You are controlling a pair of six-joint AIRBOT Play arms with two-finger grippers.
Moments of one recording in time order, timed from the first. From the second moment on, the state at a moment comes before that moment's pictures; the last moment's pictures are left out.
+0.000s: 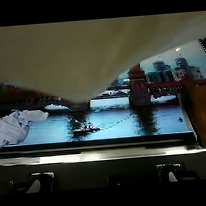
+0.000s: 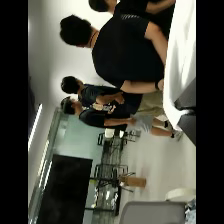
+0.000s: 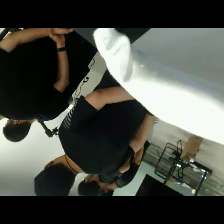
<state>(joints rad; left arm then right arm) 0.16 -0.83 2.03 0.98 -0.96 -1.53 -0.10 -0.67 1.81 -1.71 0.95 1.08</state>
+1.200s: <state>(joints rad) 0.12 -1.63 1.41 0.87 -0.91 -1.49 -0.11 -1.80 1.83 -1.31 1.05 1.25</state>
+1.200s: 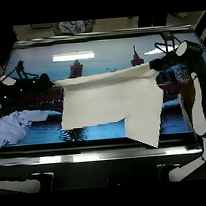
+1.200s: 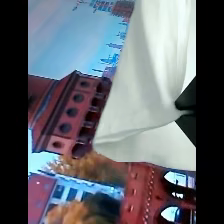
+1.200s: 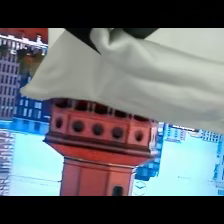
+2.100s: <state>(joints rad) 0.14 -1.51 1.07 0.98 -1.28 -1.33 -0.46 -1.58 1.55 -1.14 1.53 0.91</state>
